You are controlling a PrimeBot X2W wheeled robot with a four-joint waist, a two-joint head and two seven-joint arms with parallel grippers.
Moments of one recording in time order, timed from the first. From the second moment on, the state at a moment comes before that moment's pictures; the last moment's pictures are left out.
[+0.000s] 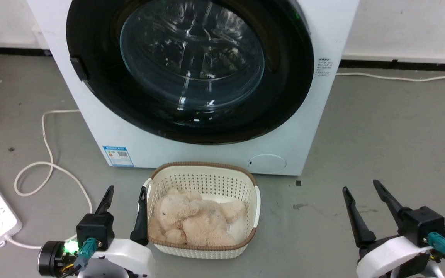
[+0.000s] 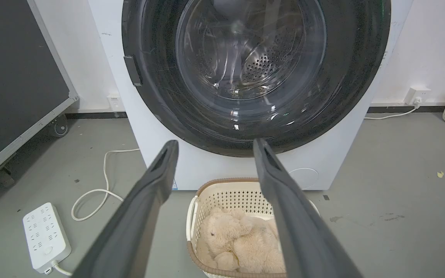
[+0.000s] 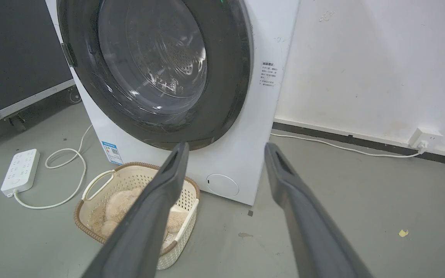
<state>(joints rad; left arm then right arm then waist) -0.02 0.05 -0.02 0.01 -0.01 0.00 -0.03 -0.01 -0.06 -0.01 -0.01 0.03 0.13 -0.03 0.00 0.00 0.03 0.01</state>
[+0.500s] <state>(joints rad) -0.05 0.05 -0.04 0.00 -0.04 0.00 -0.06 -0.12 -0.11 -0.04 -0.01 0.11 0.13 -0.03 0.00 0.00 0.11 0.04</state>
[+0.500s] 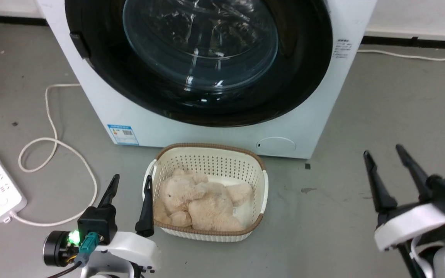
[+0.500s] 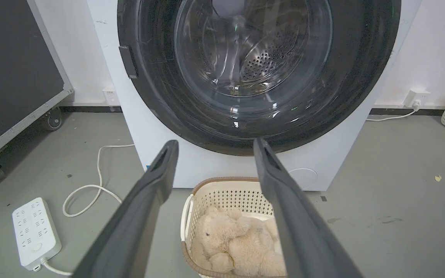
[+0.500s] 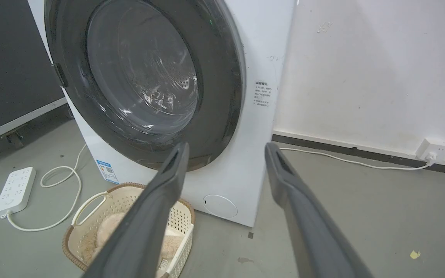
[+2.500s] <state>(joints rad) -0.19 0.05 -0.12 -0.05 -0.17 0.06 -0.19 -1.15 -0.12 -0.54 0.58 0.50 0.13 0.62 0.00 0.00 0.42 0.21</state>
